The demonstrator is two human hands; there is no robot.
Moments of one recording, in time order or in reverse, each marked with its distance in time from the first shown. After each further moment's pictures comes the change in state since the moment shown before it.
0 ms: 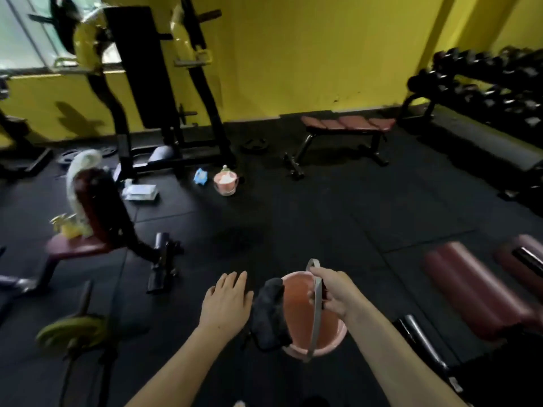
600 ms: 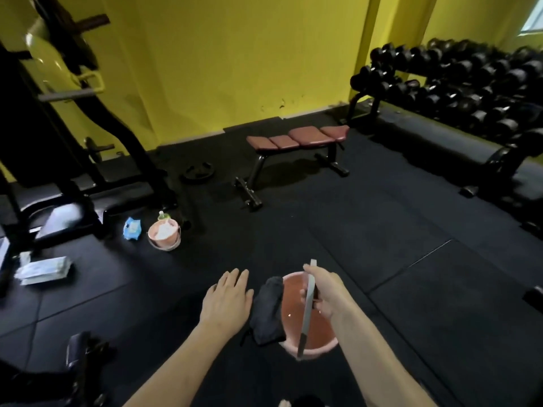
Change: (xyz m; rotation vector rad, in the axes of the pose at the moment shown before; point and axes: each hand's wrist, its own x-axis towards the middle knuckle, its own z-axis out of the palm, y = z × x) left_hand 0.548 0.129 -0.058 0.078 -0.059 0.235; right_hand 0.401 -0.315 -0.025 0.236 0.192 0.013
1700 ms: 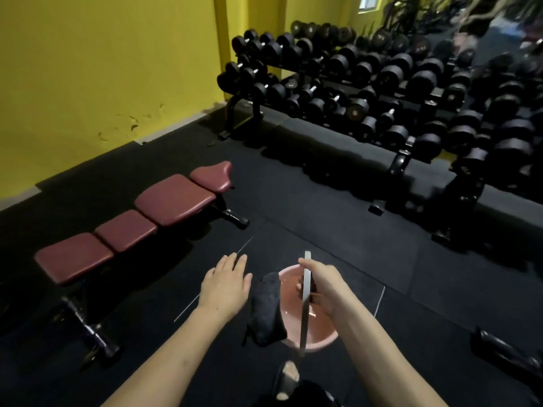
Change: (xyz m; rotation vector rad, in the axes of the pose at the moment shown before) left_hand 1.024 0.492 -0.071 0.057 -0.075 0.460; right_hand 0.710 -0.677 -0.265 0.157 0.321 -0.045
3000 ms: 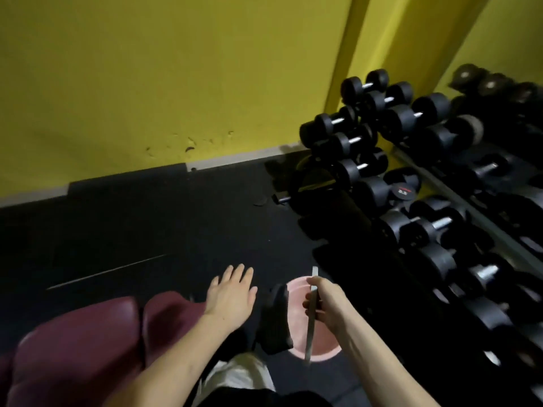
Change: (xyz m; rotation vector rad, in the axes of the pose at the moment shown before) left_hand 1.143 -0.062 -0.175 -0.050 -0.053 -0.477; right_hand 0.966 -0.798 0.226 -0.369 -0.291 0.064
